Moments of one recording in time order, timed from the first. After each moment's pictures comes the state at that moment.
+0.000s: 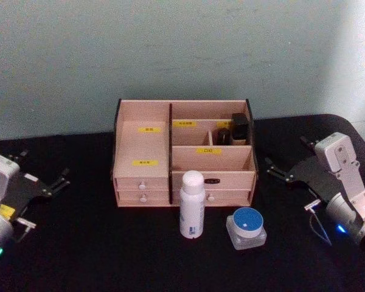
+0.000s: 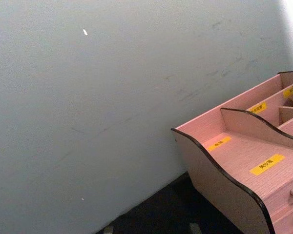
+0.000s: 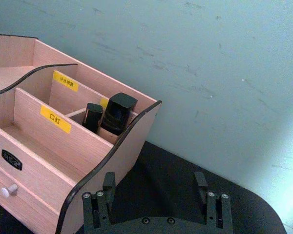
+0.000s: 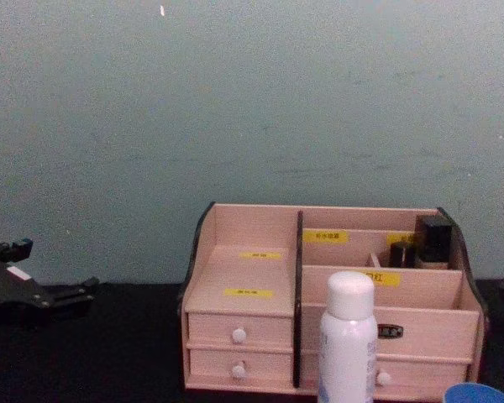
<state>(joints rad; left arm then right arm) -0.20 0.60 0.45 -1.41 -0.25 -0.12 0.03 0.20 0.60 -0.45 -1.41 0.25 -0.12 -0.03</state>
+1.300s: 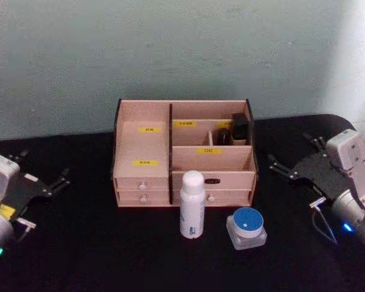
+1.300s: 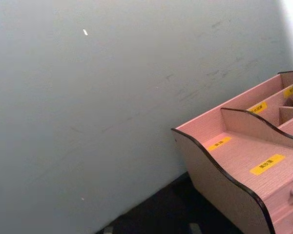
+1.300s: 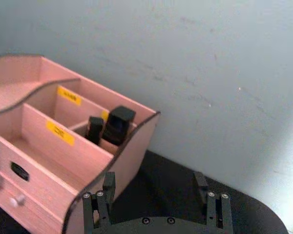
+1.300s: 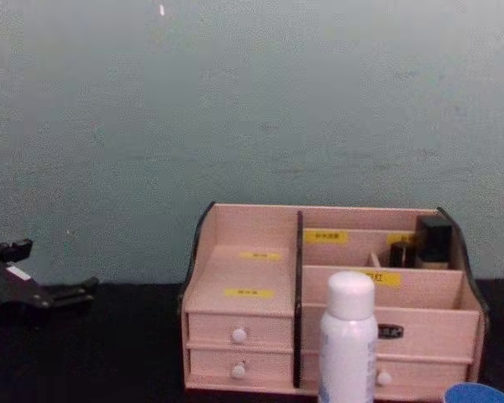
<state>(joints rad) -0.20 0.60 0.45 -1.41 -0.25 -0.12 0.03 0.17 0.61 -0.41 -1.44 0.29 -0.16 0.02</state>
